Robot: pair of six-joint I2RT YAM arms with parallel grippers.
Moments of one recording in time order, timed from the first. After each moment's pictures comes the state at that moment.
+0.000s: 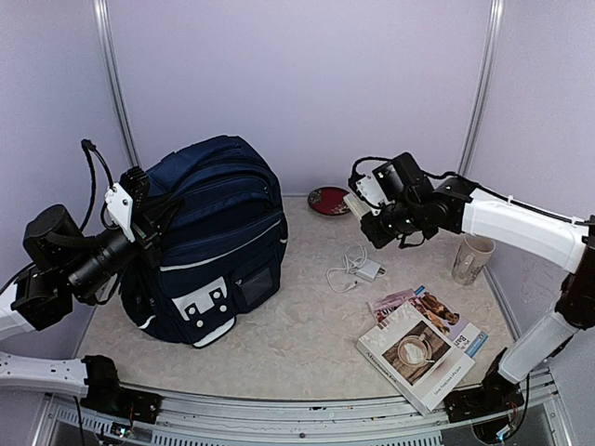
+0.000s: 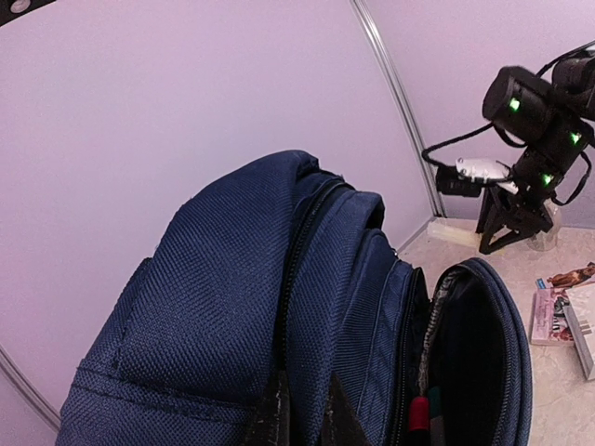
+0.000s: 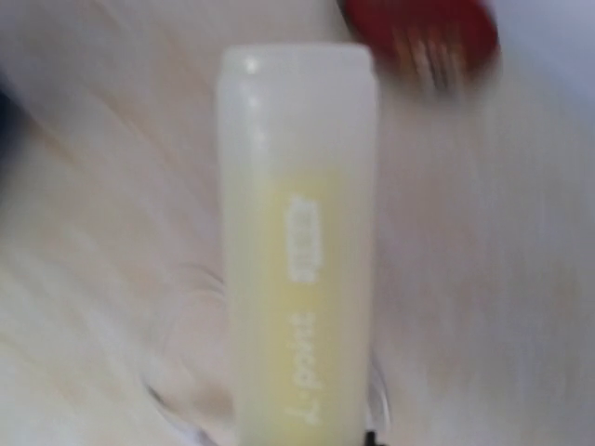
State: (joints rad) left arm -1.02 0.68 0.77 0.04 -0.39 0.45; right arm 0.76 1.53 1.35 -0.61 0.28 -0.02
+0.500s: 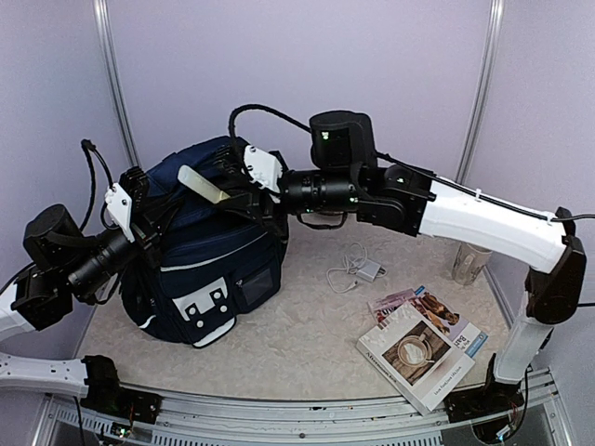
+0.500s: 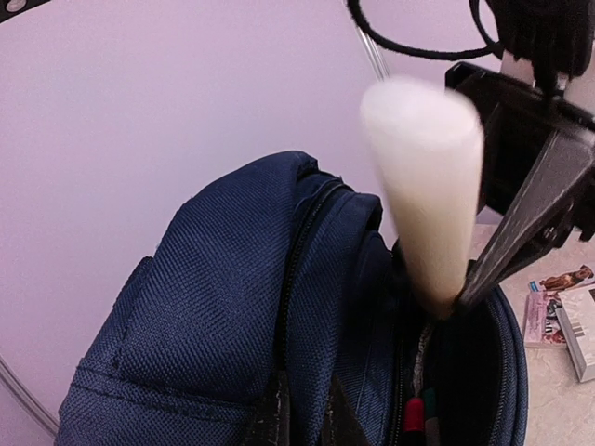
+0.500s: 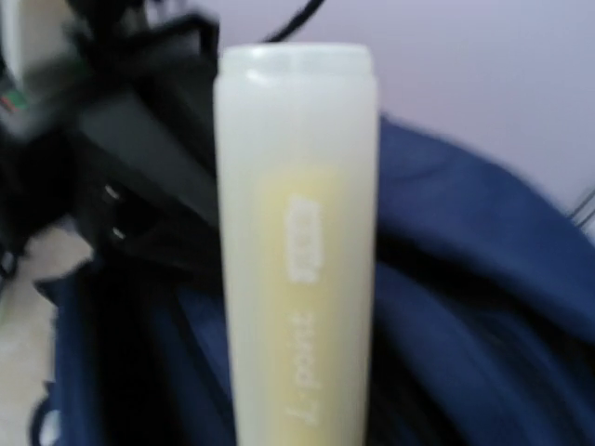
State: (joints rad) left arm -1.01 0.67 0.77 0.04 -0.37 0.44; right arm 1.12 1.74 1.77 -0.16 -0.30 -0.58
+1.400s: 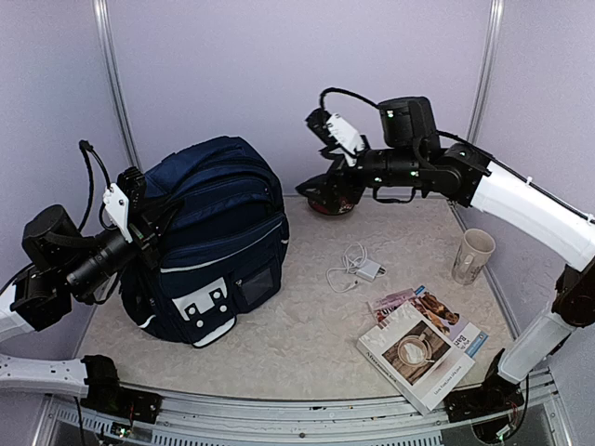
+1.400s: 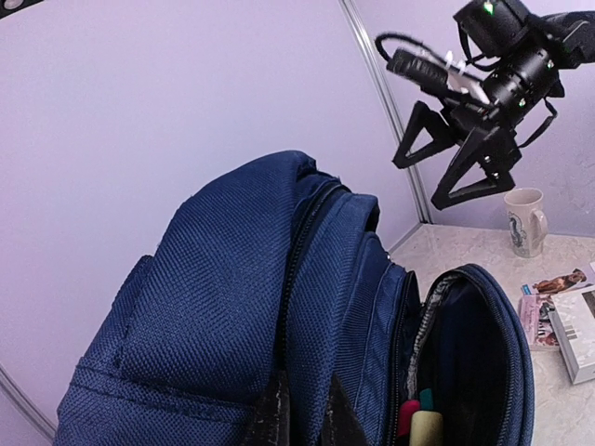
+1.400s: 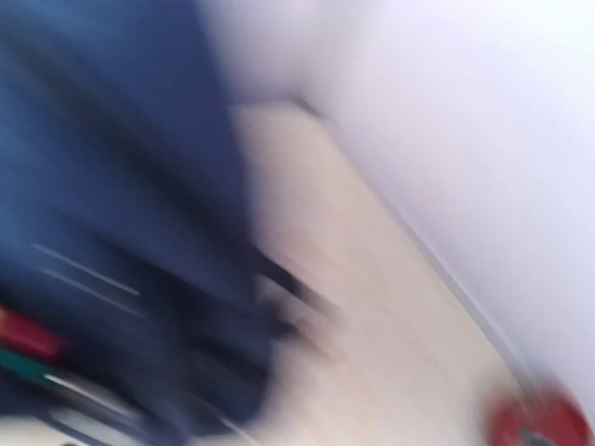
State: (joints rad) left arm -1.00 0.66 0.76 0.04 -0.34 0.42; right arm 0.87 1.56 1.66 -0.43 -0.12 -0.32
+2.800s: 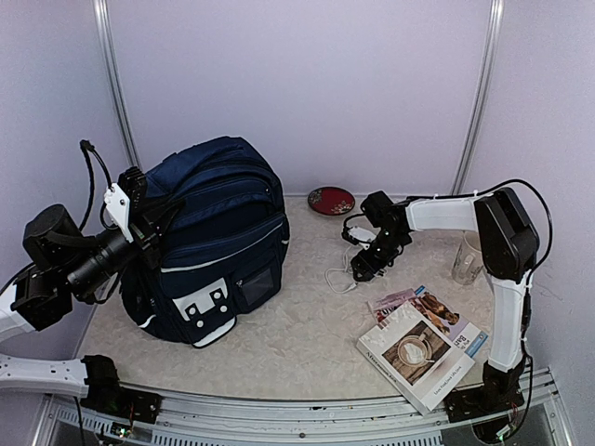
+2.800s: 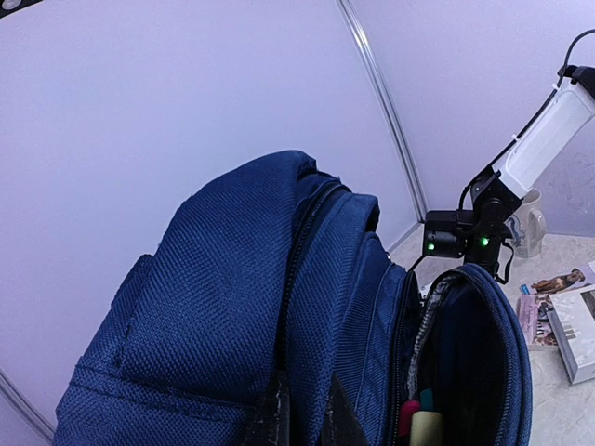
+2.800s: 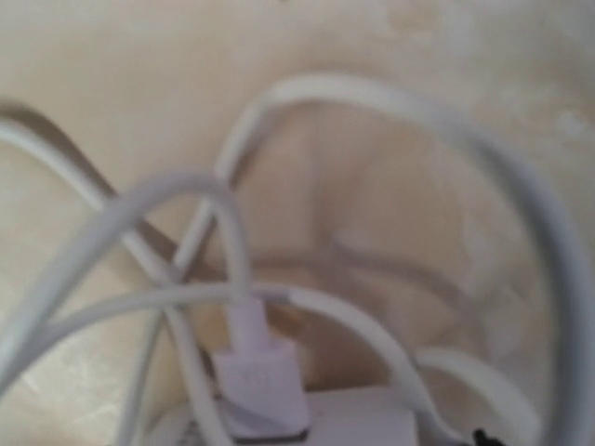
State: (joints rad) left arm -1.00 0.67 0.76 0.04 -0.33 0.42; right arm 0.51 2.06 1.47 -0.63 -0.08 -0.22
